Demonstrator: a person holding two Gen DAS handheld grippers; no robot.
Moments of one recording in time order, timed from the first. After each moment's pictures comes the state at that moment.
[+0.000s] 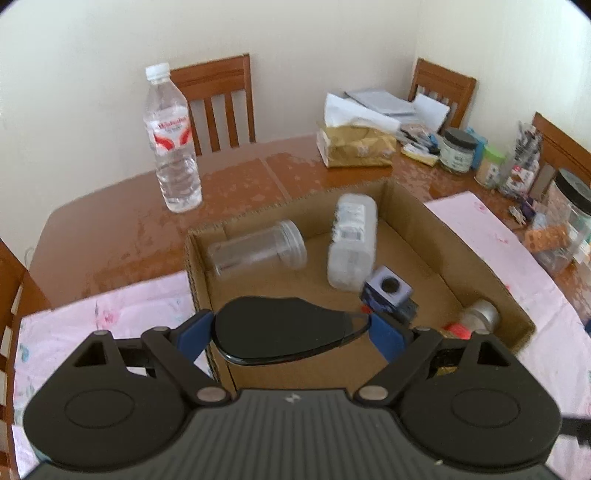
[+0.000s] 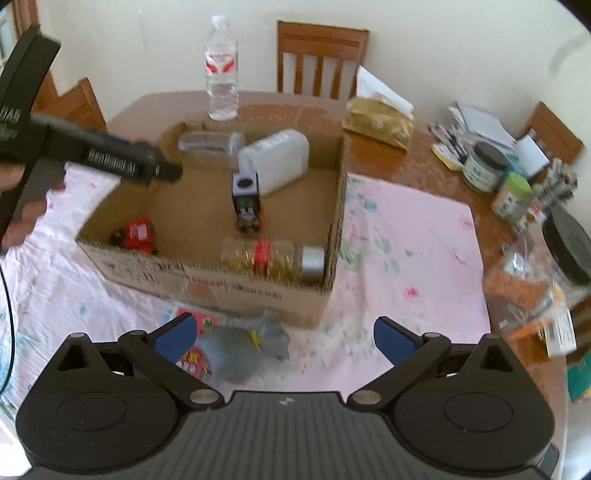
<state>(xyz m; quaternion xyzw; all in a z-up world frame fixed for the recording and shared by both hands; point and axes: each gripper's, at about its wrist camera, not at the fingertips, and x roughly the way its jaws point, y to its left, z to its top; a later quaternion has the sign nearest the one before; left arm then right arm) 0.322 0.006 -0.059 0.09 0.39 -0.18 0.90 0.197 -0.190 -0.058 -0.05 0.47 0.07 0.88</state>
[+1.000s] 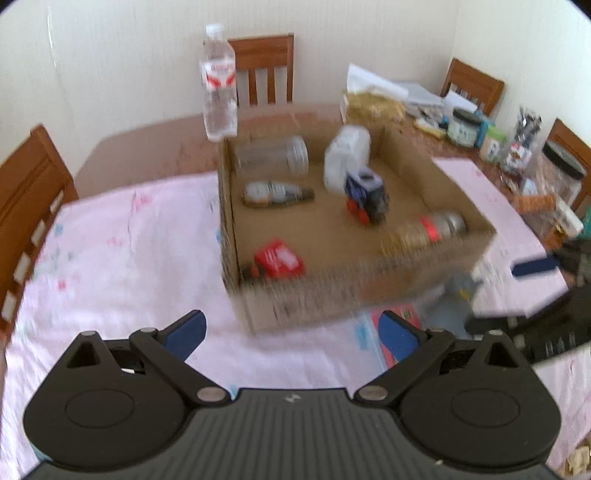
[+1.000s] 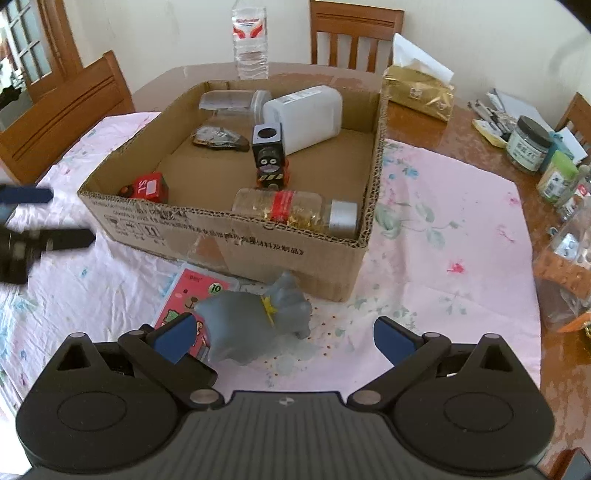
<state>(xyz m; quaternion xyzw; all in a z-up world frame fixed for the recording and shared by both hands) 0.194 0.017 -0.080 0.05 0.43 -0.11 0.90 0.206 -0.197 -0.106 -0.05 0.49 0.14 0.86</state>
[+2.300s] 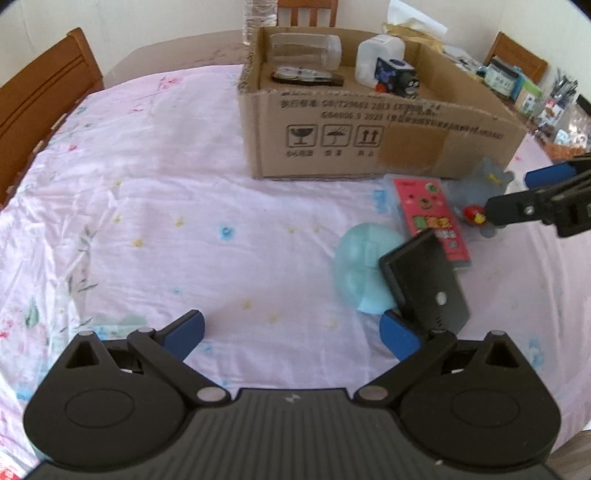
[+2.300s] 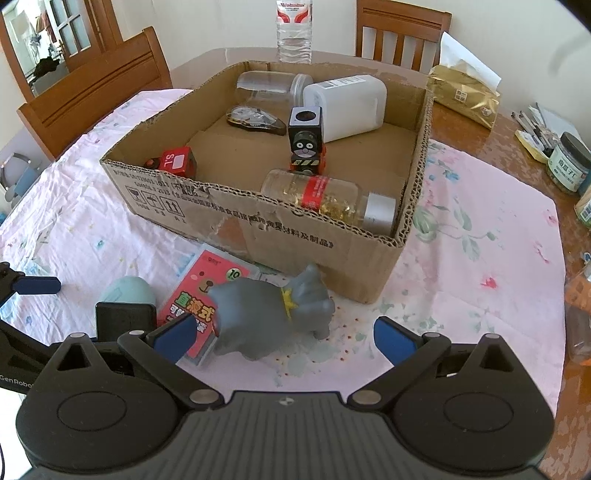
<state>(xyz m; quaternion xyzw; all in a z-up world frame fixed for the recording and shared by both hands) 0.137 0.024 -0.144 0.01 0.50 -0.05 0.87 0.212 -0.192 -0.119 -0.07 0.50 0.21 0.84</state>
